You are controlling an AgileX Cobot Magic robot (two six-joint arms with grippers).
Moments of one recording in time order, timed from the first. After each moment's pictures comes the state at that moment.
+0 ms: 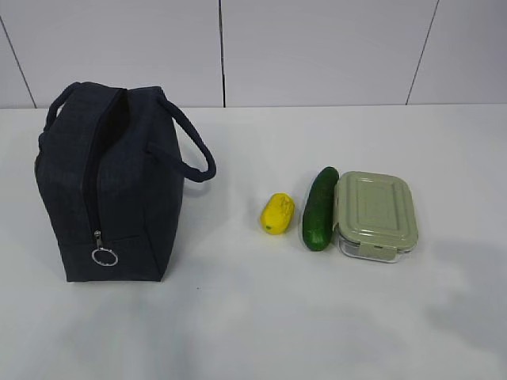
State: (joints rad) left arm -0.08 0.01 -0.52 -0.01 1.11 0.08; right arm 0.02 0.35 -0.55 0.07 1.10 0.04
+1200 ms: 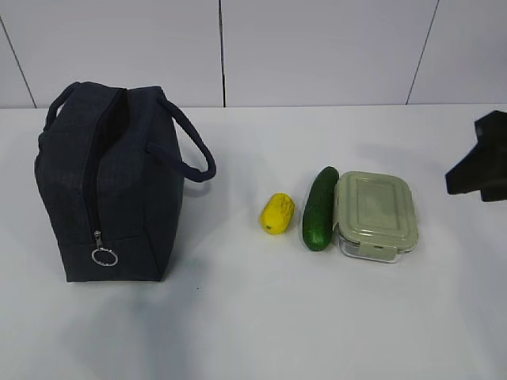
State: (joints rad) left arm -0.08 0.01 -0.52 -0.01 1.11 0.08; right arm 0.02 1.27 -0.95 0.46 0.92 -0.21
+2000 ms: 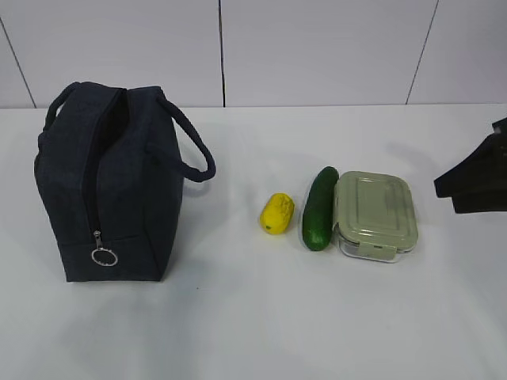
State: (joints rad) left arm -0.08 0.01 -0.52 -0.01 1.11 0.08; right arm -0.28 1.62 -1.00 0.95 1.16 -0.78
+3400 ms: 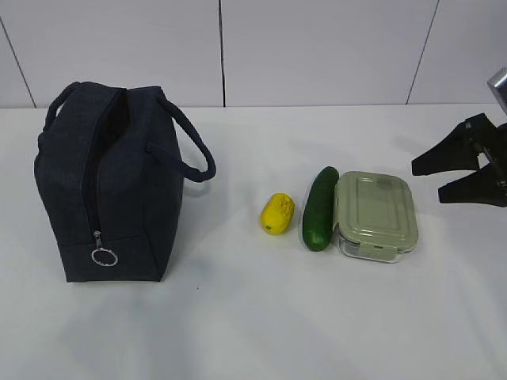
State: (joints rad) left arm -0.08 0.01 -0.52 0.00 1.11 0.08; right arm -0.29 1.84 -1.12 1.07 1.10 -0.86
